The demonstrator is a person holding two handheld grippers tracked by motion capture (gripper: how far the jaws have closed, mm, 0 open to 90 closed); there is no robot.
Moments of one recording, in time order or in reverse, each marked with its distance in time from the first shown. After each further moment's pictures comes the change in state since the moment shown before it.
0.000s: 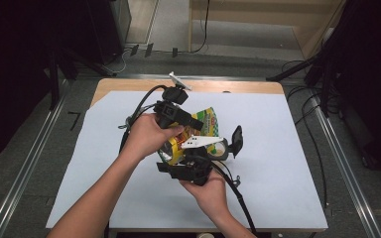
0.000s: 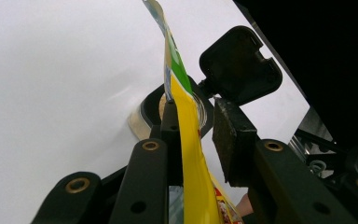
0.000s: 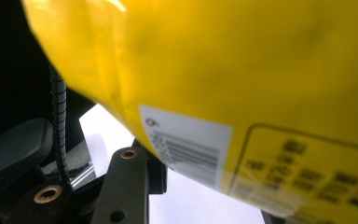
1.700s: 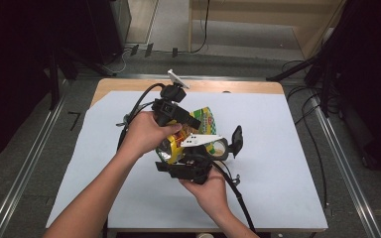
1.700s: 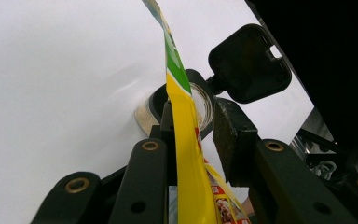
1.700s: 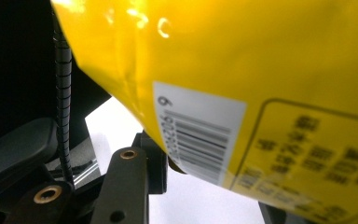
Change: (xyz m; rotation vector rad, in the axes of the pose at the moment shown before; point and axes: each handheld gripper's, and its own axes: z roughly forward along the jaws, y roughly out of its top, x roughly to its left) left arm 0.005 0.003 -0.003 0.030 0.017 -0.031; right arm 0.001 0.005 -0.001 0.007 0.021 -0.016
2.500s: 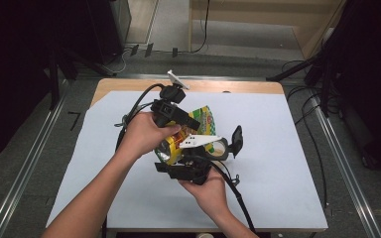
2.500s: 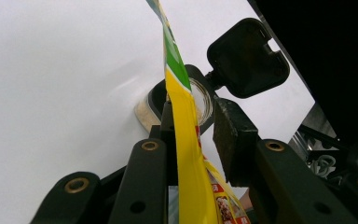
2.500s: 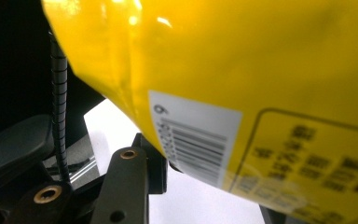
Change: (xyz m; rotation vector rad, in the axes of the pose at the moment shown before) left arm -0.003 -0.003 -0.002 0.010 0.006 0.012; right arm 0.002 0.000 0.001 0.003 -0.004 -0.019
